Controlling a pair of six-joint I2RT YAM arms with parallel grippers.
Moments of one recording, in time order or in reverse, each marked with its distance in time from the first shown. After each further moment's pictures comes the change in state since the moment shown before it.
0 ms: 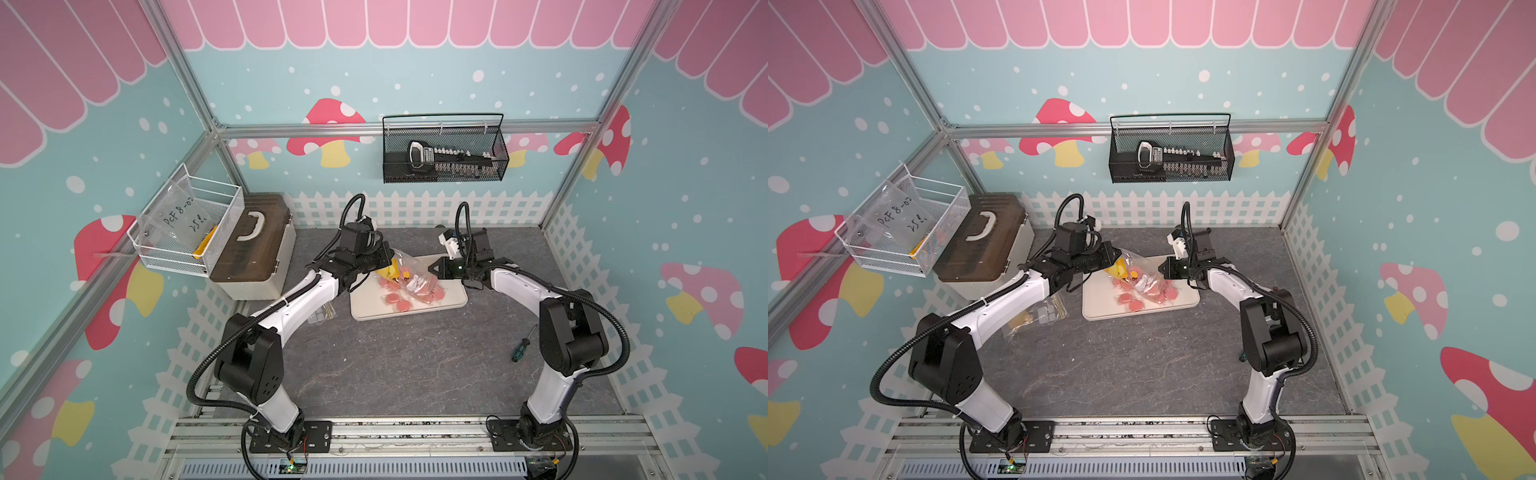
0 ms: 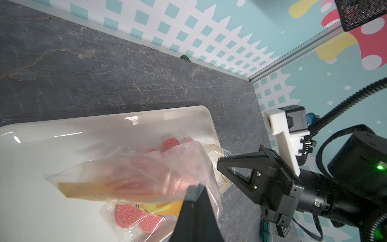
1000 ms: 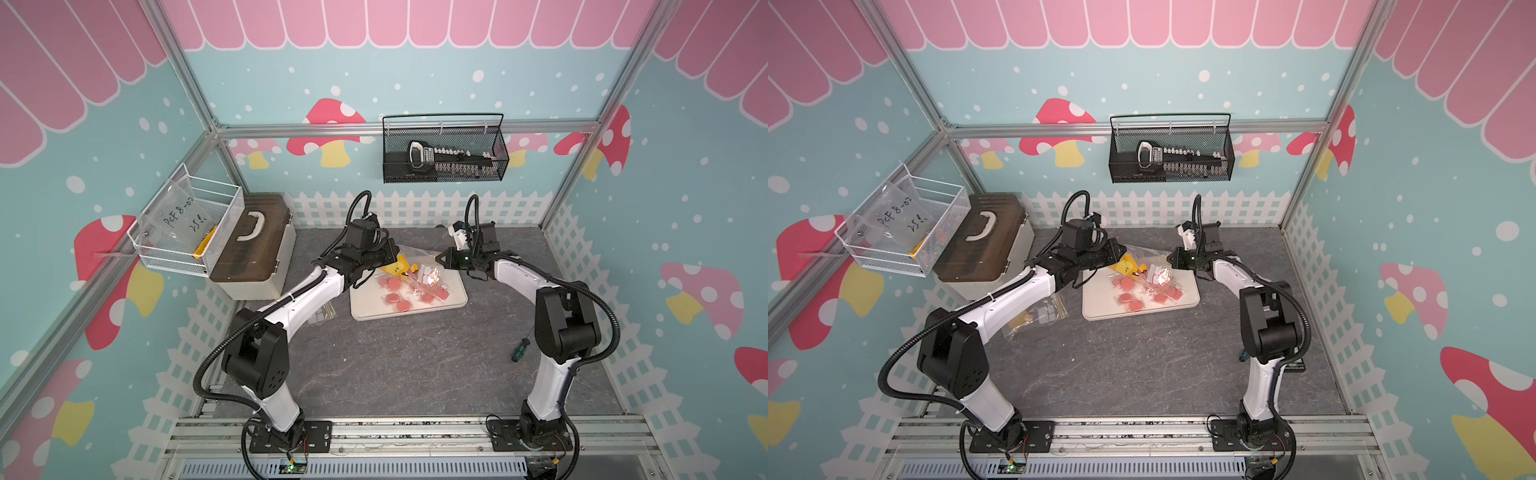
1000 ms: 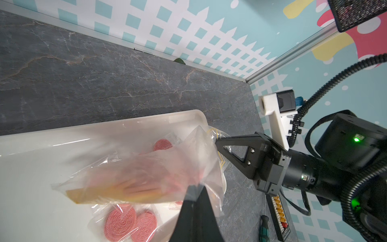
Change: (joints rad) left arm -0.021 0.045 0.051 0.000 -0.013 0.001; right arm -0.082 0.097 0.105 0.005 -0.021 0.014
